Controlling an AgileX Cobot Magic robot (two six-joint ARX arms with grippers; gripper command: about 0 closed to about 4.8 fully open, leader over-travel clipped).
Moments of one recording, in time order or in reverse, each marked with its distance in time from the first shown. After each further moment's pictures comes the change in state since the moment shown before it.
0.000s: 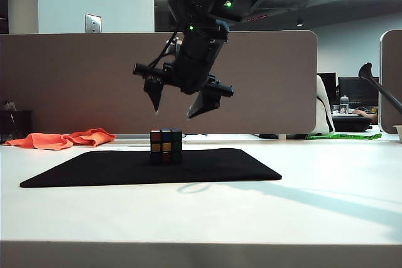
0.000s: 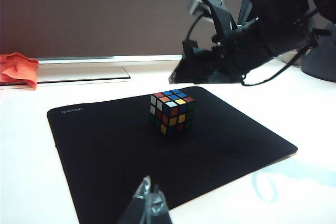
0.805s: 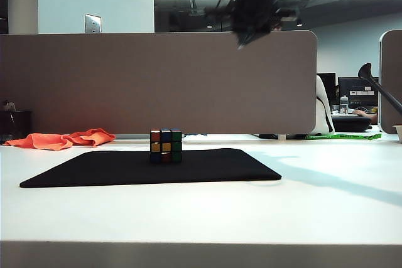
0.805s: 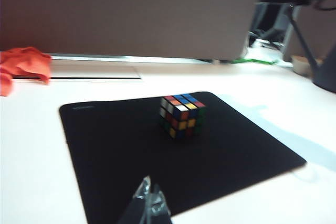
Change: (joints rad) left arm 0.000 0.000 0.000 0.006 -0.055 -0.058; right arm -0.198 -0.248 -0.004 0.011 0.129 -0.269
